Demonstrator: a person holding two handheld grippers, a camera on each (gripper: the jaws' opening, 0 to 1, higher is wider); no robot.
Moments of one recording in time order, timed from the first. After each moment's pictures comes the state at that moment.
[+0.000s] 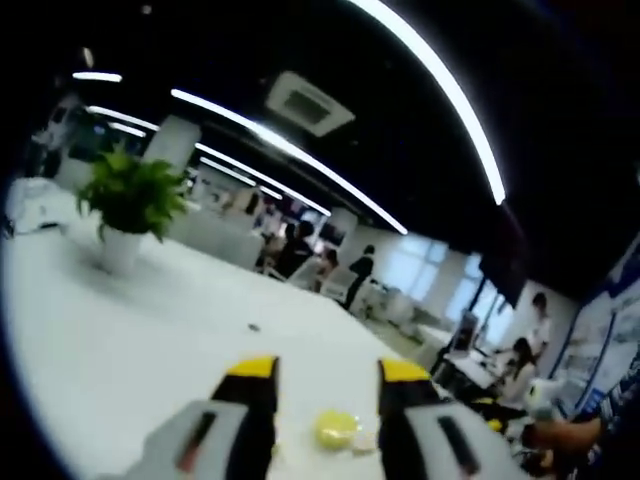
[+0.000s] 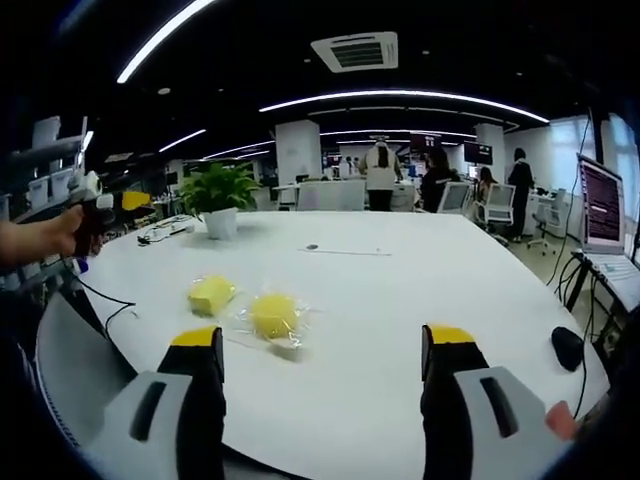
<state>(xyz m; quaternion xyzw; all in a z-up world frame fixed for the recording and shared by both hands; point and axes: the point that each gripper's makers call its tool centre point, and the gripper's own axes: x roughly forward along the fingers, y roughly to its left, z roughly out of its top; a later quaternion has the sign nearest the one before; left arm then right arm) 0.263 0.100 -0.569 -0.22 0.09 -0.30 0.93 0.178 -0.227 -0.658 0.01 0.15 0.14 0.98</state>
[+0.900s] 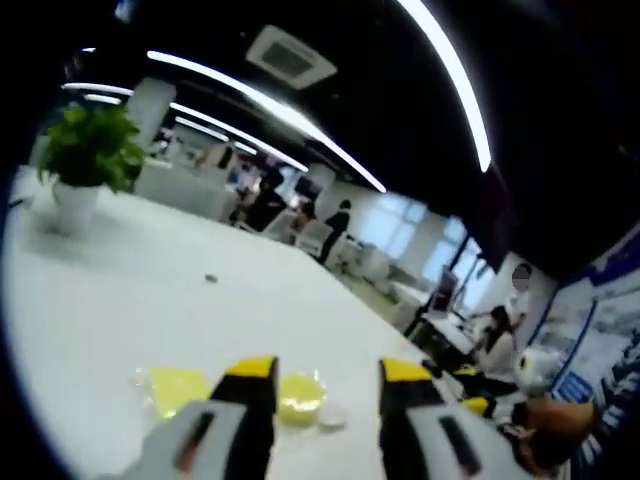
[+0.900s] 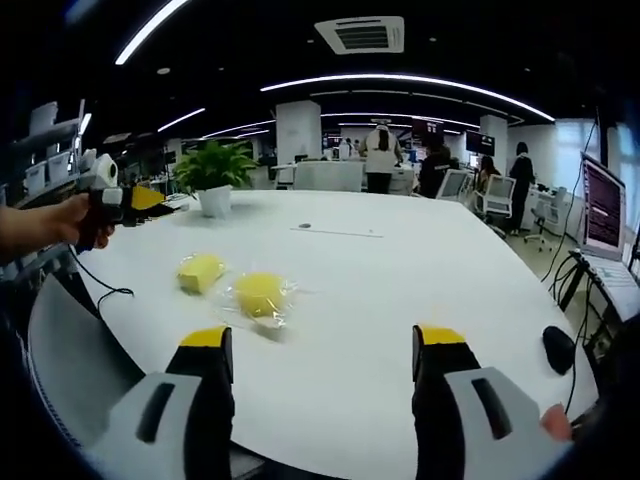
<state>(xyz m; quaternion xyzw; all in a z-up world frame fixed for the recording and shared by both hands) 0.279 0.011 -0.625 -0.19 0.18 -0.37 0.89 0.180 -0.246 -0.676 -0.02 0.19 0.14 0.97</state>
